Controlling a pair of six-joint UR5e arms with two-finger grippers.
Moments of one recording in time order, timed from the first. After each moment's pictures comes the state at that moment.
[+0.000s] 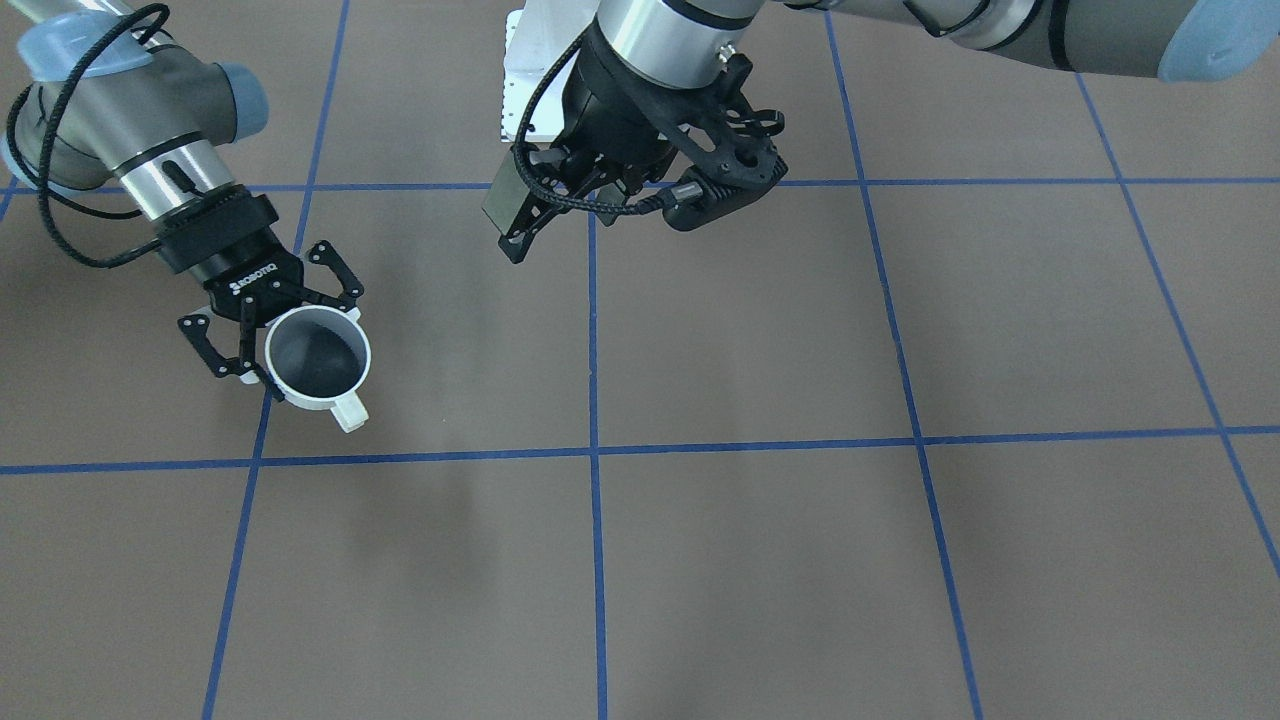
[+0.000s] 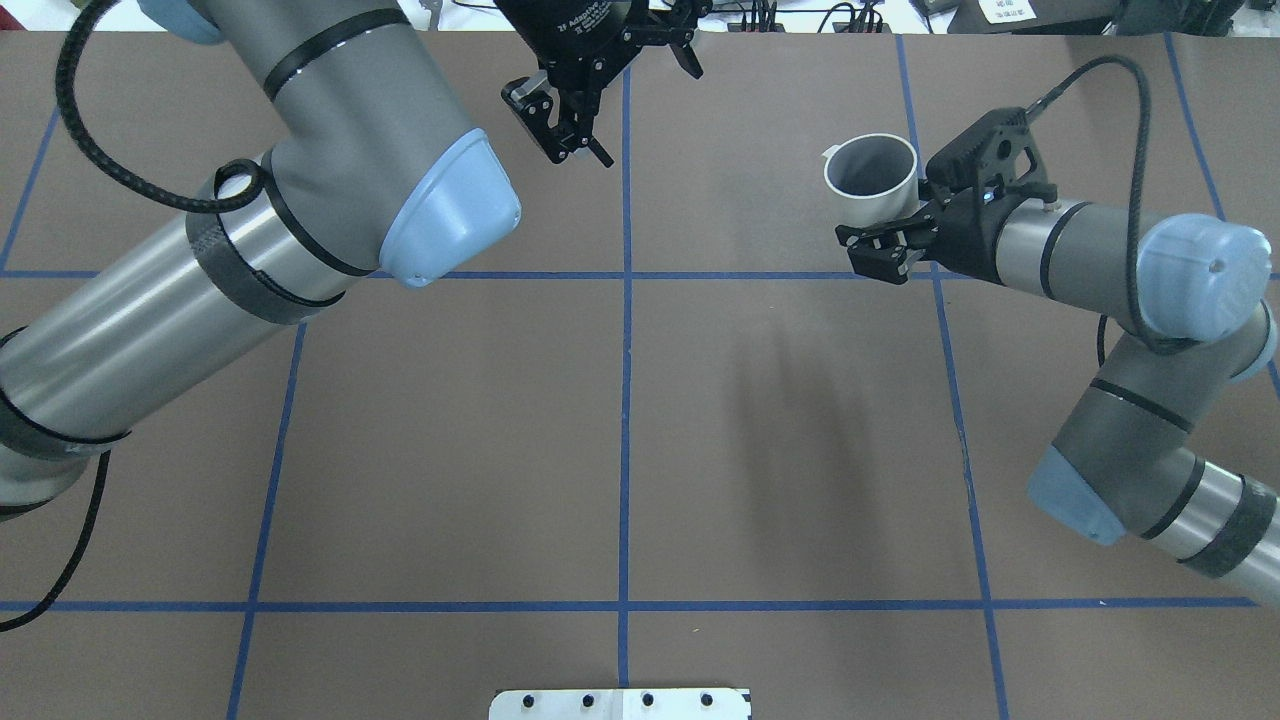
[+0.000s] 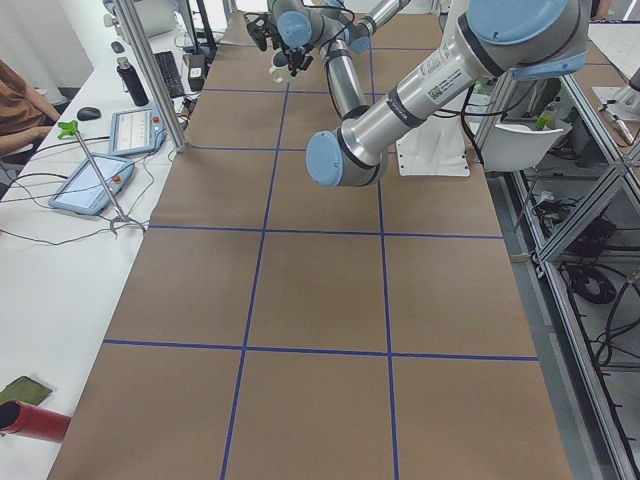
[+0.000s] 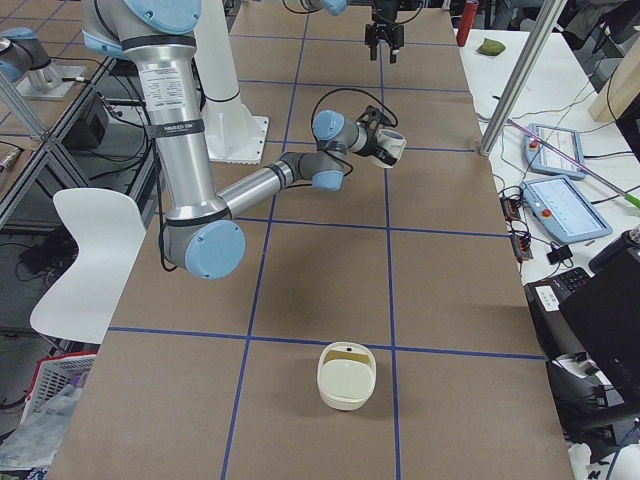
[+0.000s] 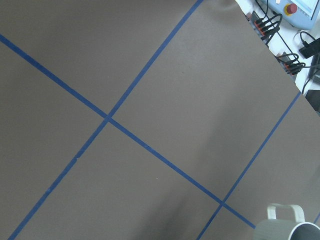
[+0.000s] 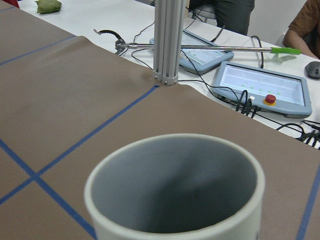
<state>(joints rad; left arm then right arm) -0.84 -2.61 -1.63 -1.56 -2.24 -1.84 0.70 -1.35 1.78 -0.61 1.62 0.52</state>
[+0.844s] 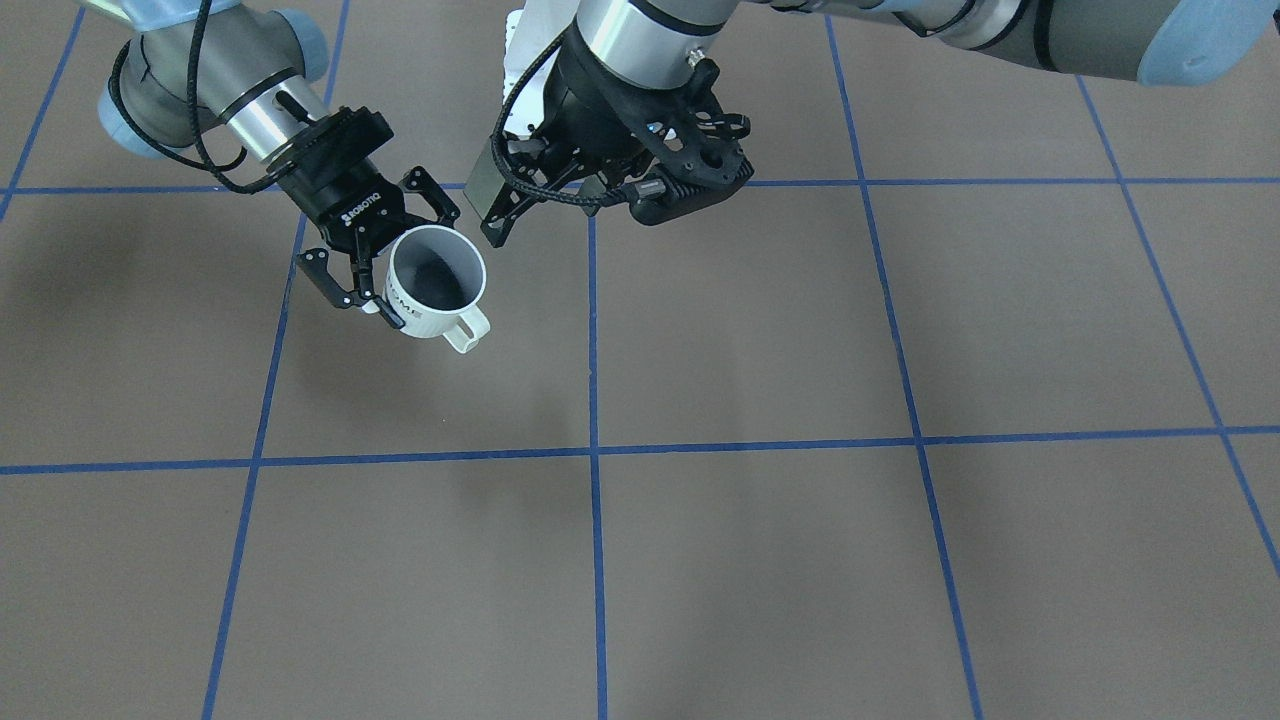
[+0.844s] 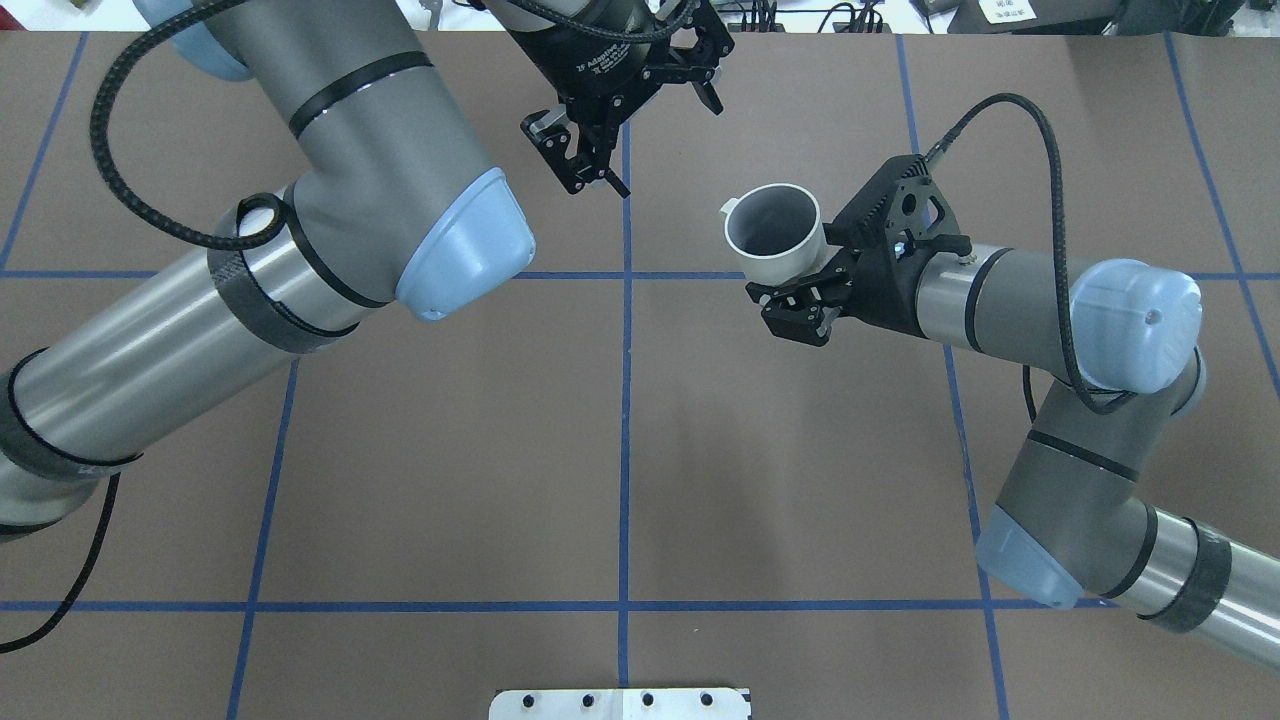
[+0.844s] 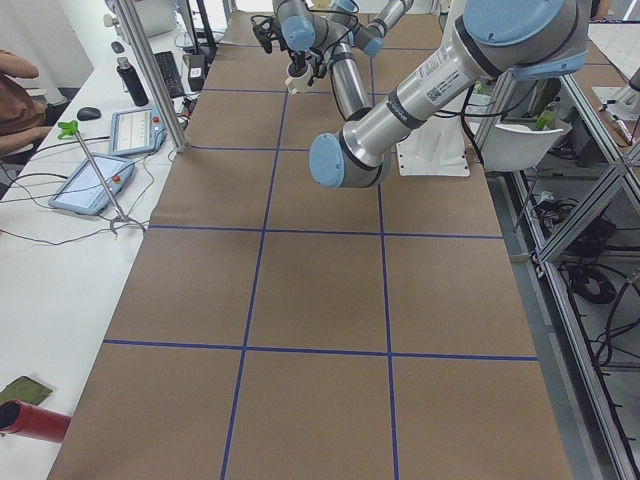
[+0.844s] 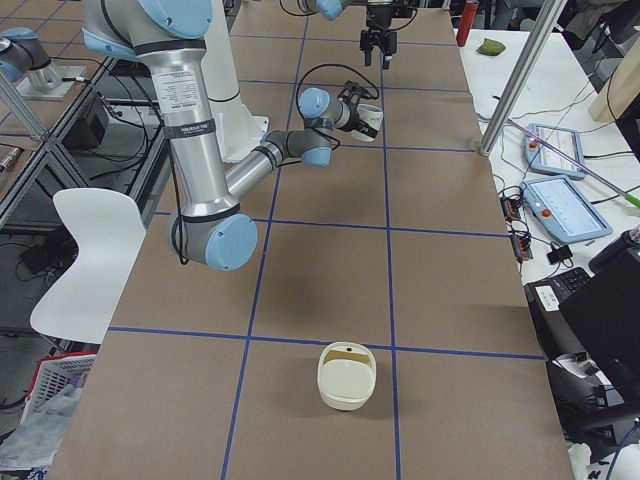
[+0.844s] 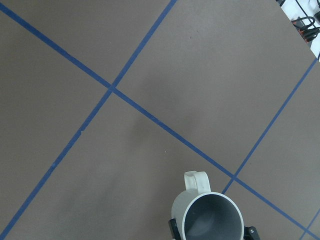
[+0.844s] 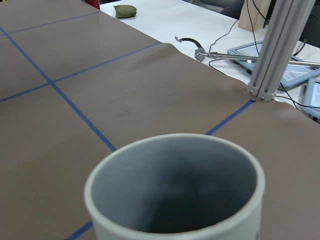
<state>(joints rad) -0.81 -2.60 -1.63 -1.59 -2.24 -1.79 0.61 -1.28 1.89 -0.71 1.63 0.45</state>
